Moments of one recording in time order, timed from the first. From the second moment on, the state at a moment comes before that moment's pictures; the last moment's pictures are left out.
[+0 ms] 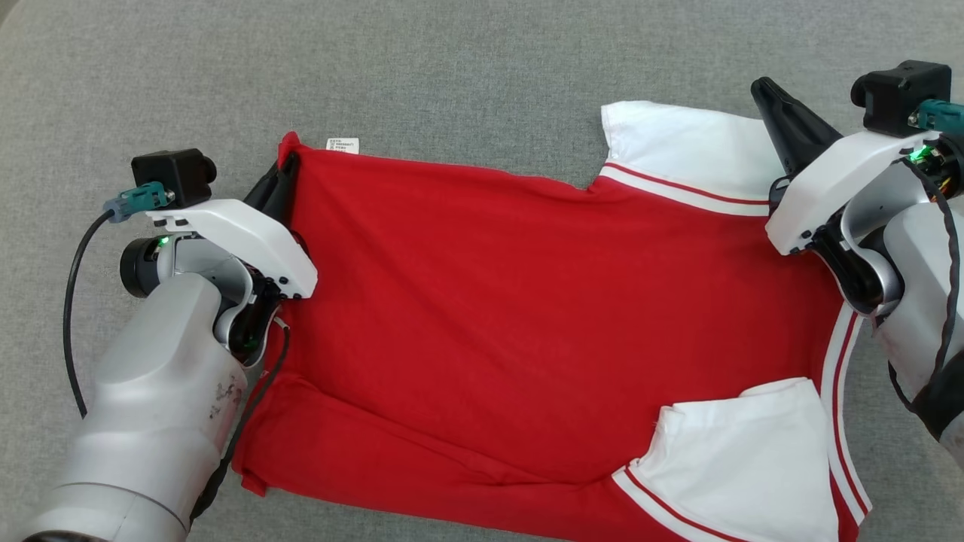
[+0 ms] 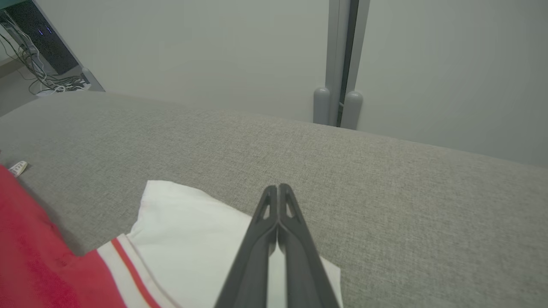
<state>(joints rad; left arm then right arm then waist) -0.87 0.16 -0.52 1.00 -0.81 -0.13 -0.14 -0.89 -0.41 0.63 0.66 0.65 0.13 0.03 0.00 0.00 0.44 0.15</state>
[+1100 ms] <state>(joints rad) -0.80 0.22 -0.60 1.05 -0.92 -0.13 -0.15 -0.70 -0.40 0.38 0.44 0.51 0.13 -0.26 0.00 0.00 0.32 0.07</state>
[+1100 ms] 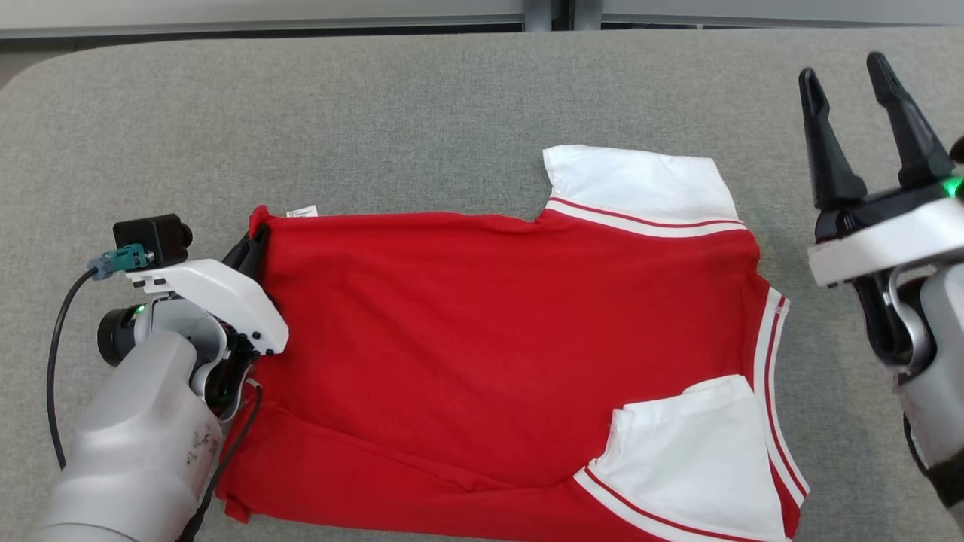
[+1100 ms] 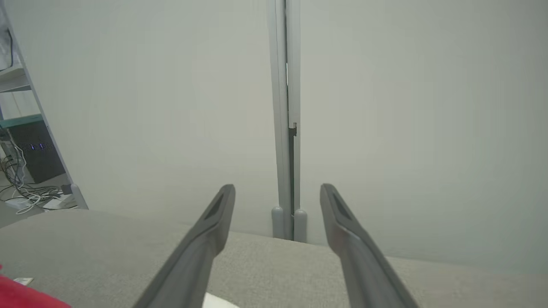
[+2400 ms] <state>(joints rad) -0.78 0.23 -0.66 1.06 -0.98 -0.13 -0.15 -0.23 -0.23 0.01 -0.06 0.32 0.13 0.05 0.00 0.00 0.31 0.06</state>
